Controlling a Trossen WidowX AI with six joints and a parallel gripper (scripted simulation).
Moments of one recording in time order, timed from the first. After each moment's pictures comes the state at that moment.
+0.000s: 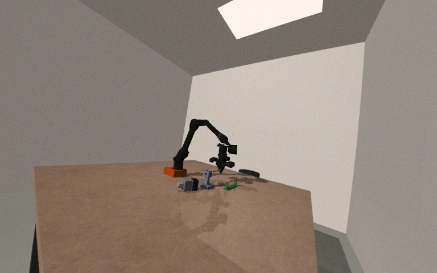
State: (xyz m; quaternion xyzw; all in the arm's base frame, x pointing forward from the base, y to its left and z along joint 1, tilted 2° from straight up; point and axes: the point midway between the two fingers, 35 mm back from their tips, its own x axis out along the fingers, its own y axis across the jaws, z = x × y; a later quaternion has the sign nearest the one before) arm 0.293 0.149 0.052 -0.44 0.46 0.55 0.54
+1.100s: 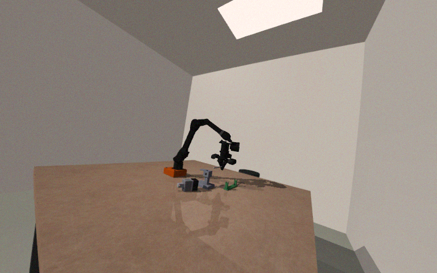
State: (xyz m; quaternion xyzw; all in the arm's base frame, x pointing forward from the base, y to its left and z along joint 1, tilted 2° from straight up) arm 0.299 0.150 0.077 -0.43 0.47 0.56 0.53
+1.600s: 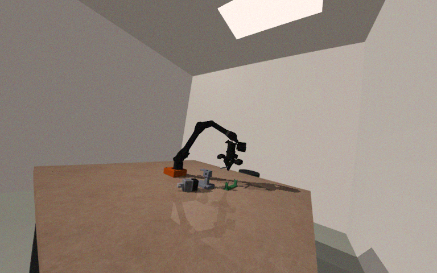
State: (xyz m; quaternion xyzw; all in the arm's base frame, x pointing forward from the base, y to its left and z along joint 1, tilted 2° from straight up) arm 0.342 0.166 0.084 -0.42 0.48 0.55 0.53
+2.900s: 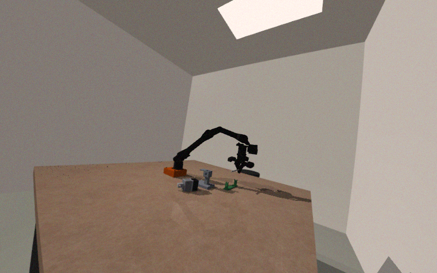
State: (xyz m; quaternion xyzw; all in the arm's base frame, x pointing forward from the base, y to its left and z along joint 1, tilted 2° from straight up) arm 0.418 0.193 0.079 -0.41 0.49 0.54 0.55
